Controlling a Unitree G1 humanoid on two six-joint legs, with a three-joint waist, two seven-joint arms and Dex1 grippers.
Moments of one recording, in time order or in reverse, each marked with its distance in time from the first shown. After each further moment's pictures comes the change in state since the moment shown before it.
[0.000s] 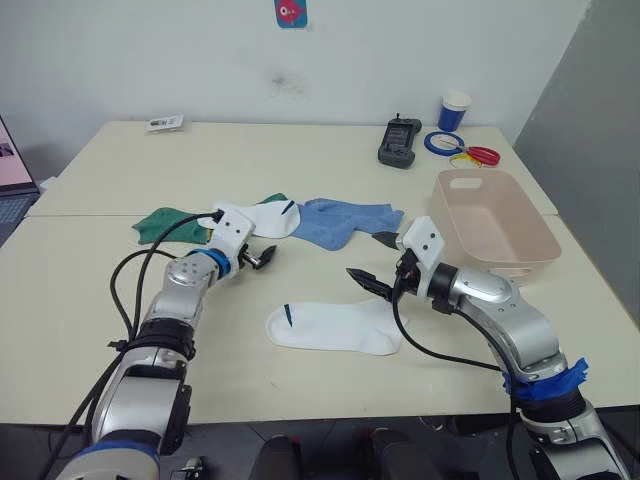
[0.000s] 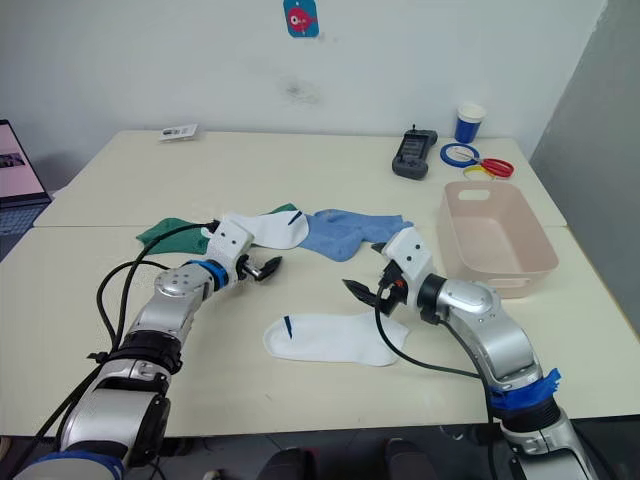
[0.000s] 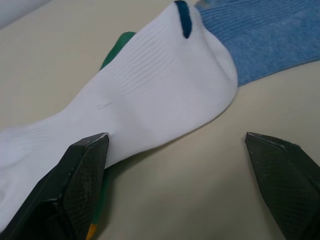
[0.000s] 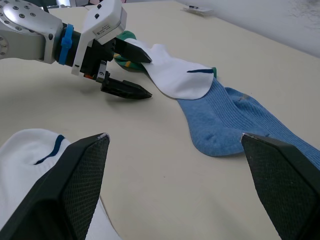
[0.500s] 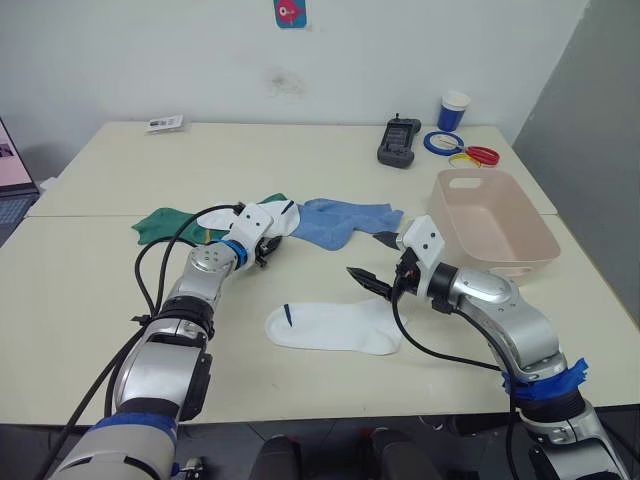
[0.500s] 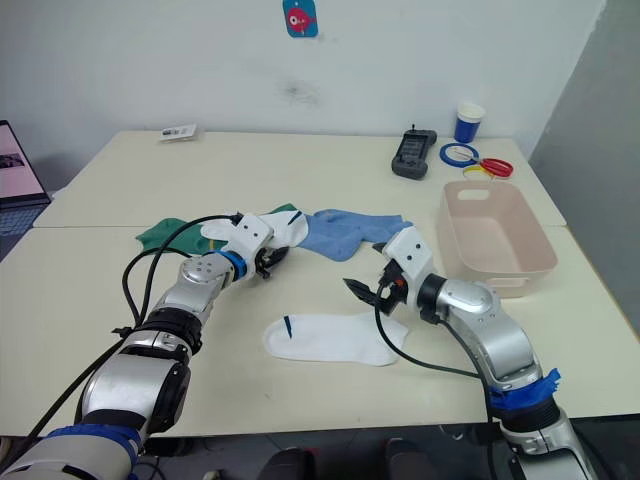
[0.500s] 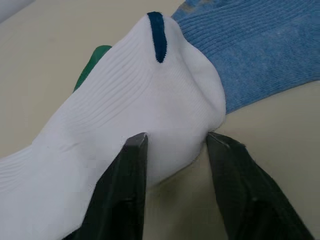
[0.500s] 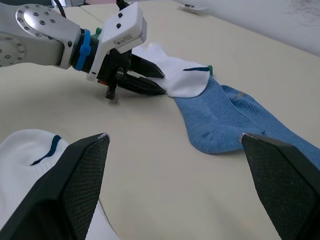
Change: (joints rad) left arm -0.144 -0.060 -0.026 0.251 0.068 -0.095 0.037; right arm 0.000 0.002 -0.002 0.000 0.001 0.006 -0.011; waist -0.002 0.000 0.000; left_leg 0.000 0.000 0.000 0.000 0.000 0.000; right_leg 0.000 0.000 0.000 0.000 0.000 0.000
